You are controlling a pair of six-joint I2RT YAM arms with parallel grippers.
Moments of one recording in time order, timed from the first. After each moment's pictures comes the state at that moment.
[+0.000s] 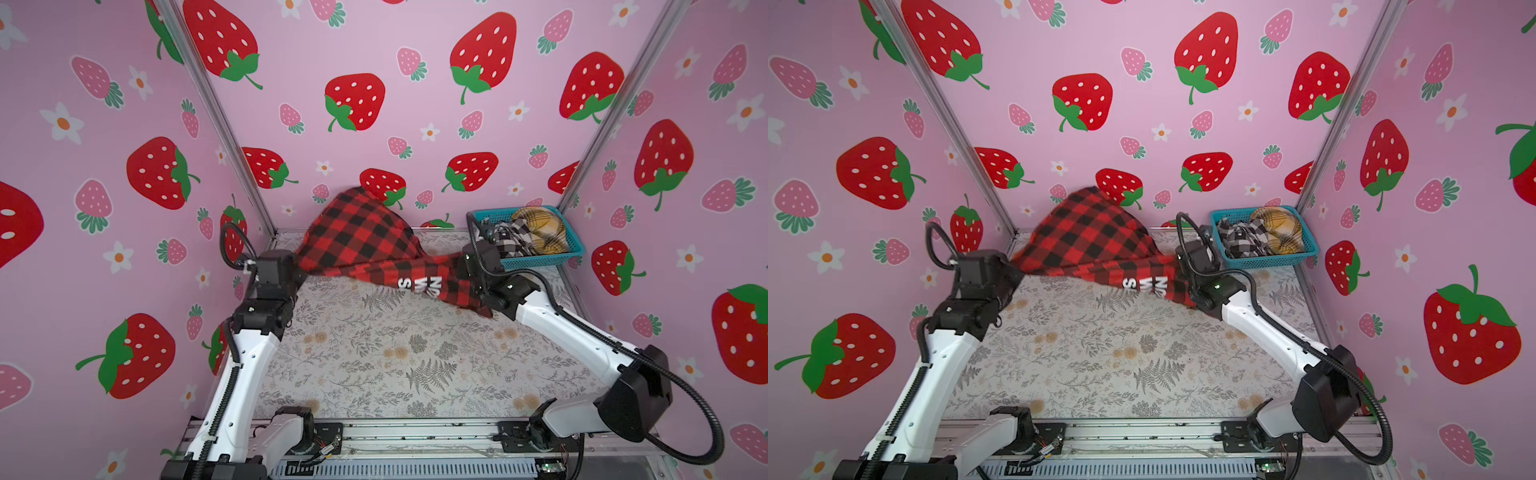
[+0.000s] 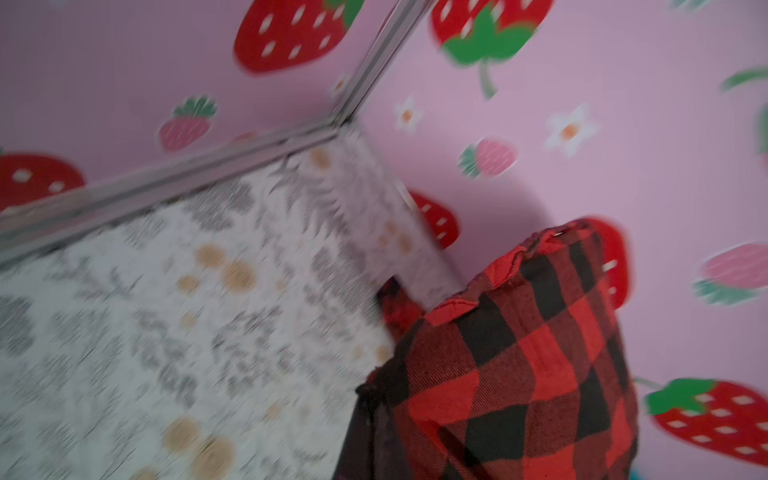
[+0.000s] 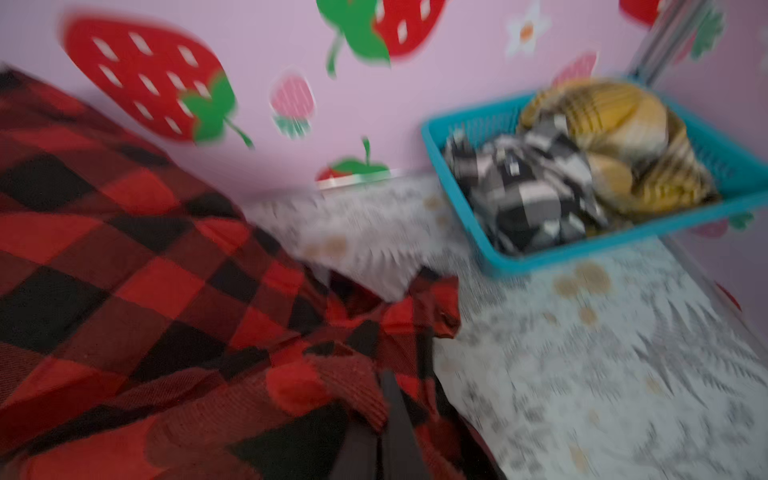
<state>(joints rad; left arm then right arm) -0.05 1.00 1.00 -0.68 -0.30 -0.94 0.72 1.41 1.11 -0.38 0.57 0.48</state>
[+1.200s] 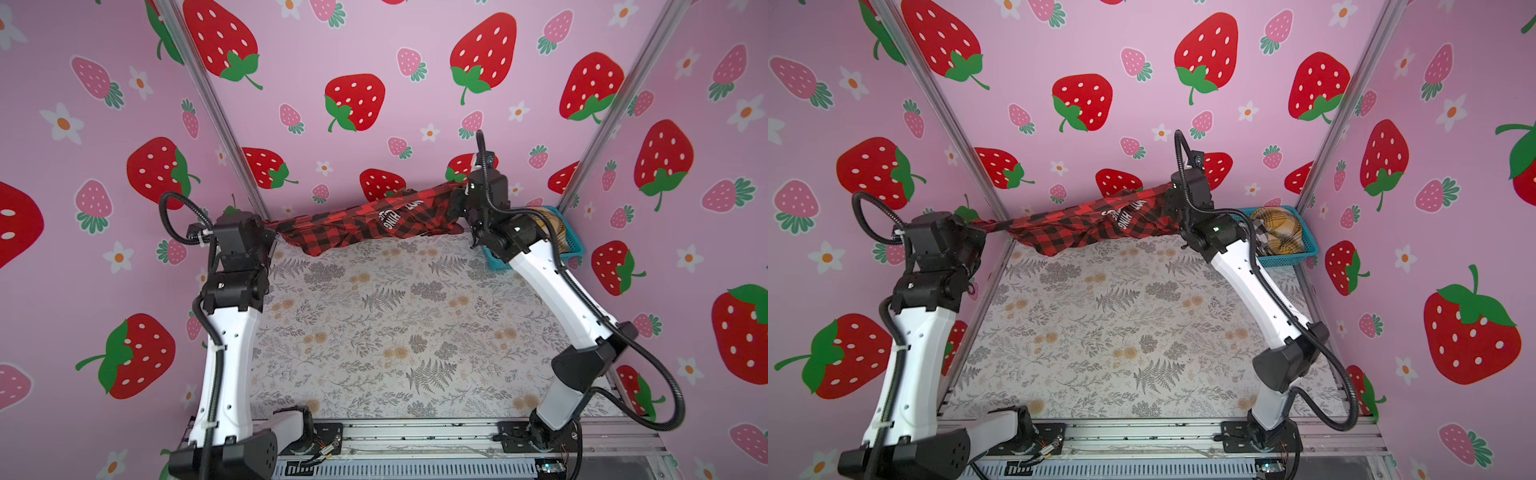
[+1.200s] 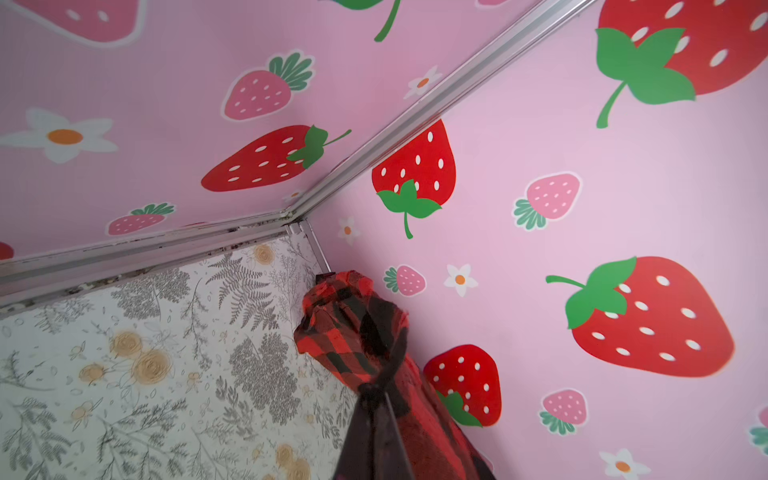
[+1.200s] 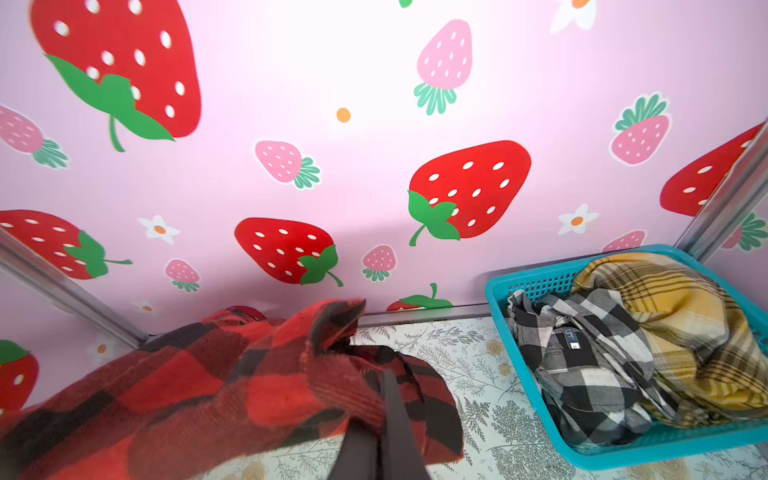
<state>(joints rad) 0.13 1.14 1.44 -0.66 -0.27 -1.04 0.68 1.72 2.01 -0.57 0.49 0.31</state>
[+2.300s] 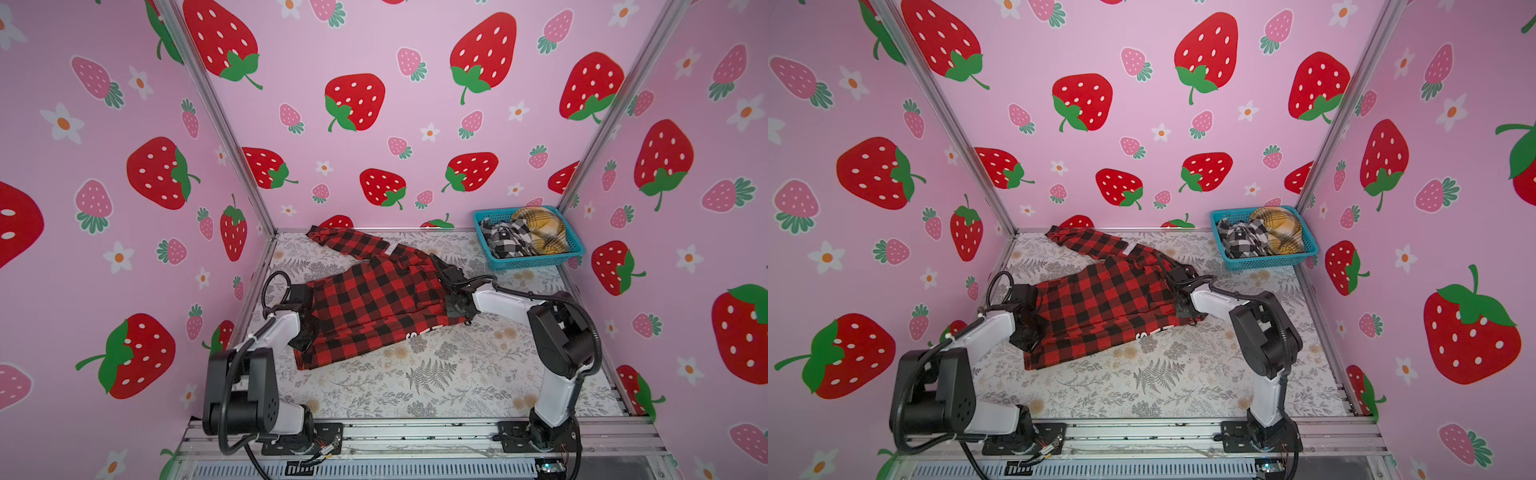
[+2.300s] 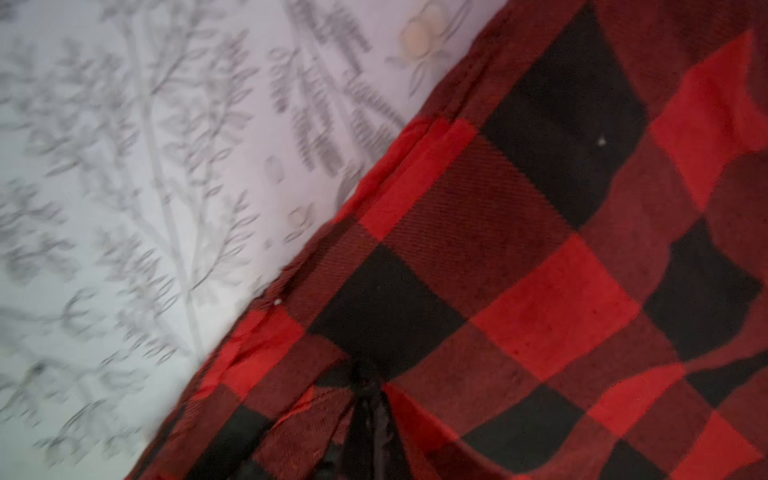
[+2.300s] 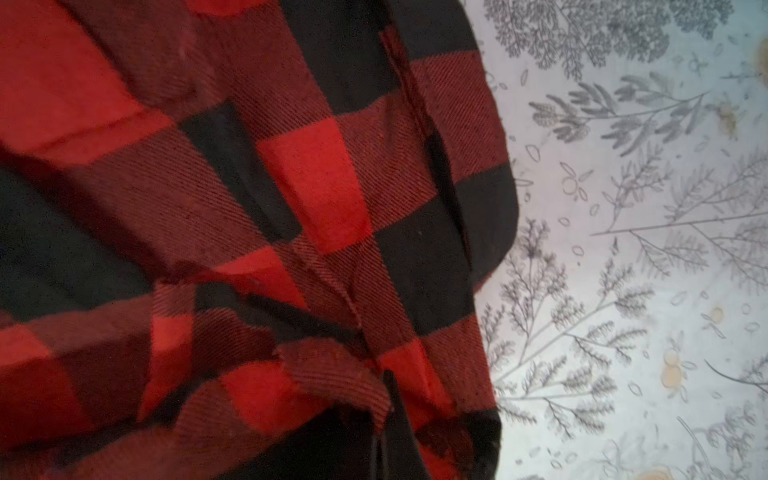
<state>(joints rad) 0.06 1.49 0.79 -0.62 -0.13 -1.04 0.66 1.90 1.20 -0.55 0.40 0.43</state>
